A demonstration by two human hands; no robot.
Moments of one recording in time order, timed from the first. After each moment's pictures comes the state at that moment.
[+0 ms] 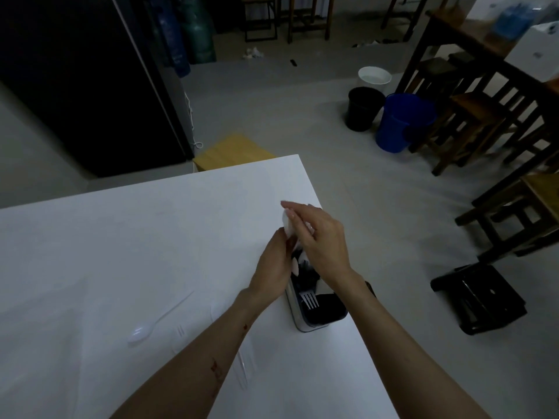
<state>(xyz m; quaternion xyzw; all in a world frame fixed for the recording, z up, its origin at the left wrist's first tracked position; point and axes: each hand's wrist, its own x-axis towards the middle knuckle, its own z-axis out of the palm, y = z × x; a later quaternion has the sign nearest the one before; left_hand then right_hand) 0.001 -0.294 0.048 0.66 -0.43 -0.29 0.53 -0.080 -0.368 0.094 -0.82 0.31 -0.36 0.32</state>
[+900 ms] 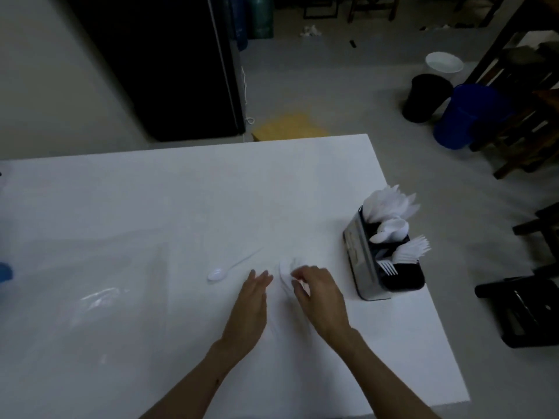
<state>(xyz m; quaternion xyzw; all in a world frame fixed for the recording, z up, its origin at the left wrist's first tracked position) 0.058 -0.053 -0.050 0.83 -0.44 -0.16 0.29 -0.061 -0.185 -0.001 -0.89 0.33 -0.14 0.29</state>
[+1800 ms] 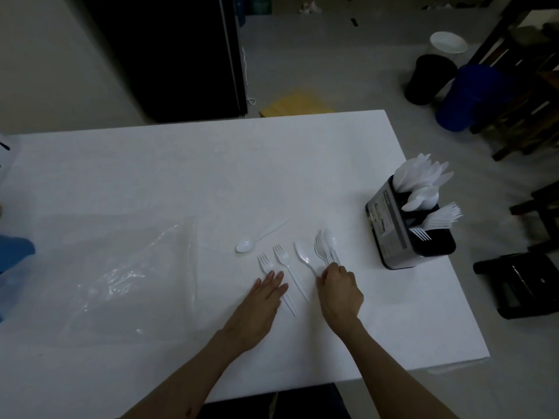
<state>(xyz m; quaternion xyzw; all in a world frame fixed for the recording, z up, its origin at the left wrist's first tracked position) 0.078 0.026 -0.068 0.74 -0.63 -0.14 0.17 -0.047 -0.124 -0.038 -0.81 0.56 0.05 0.16</state>
